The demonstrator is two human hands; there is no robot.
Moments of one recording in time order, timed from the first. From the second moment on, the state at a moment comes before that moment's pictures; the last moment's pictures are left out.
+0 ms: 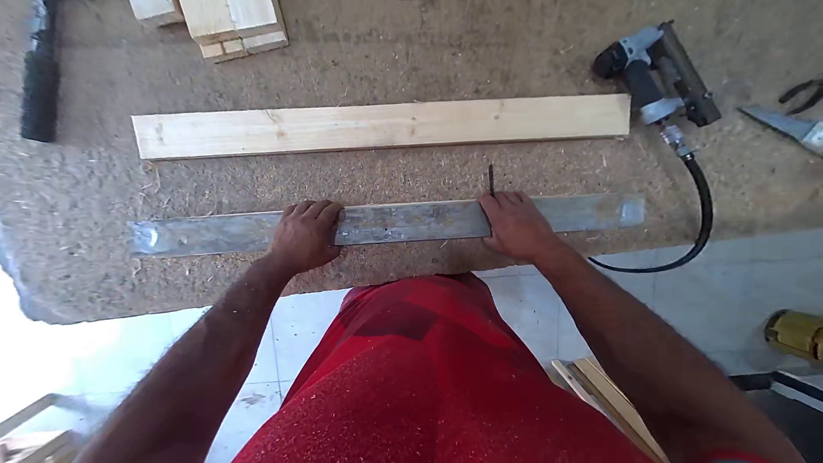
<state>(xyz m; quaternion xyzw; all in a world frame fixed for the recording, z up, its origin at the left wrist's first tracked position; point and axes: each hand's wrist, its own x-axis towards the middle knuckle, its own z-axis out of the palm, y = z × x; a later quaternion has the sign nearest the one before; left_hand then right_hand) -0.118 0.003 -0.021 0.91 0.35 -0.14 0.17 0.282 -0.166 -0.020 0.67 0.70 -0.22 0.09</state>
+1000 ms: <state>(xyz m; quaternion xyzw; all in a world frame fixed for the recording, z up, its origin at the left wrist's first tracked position) -0.113 -0.004 -0.022 0.89 0.40 -0.11 0.19 0.277 -0.161 -0.013 0.68 0.69 -0.22 0.09</state>
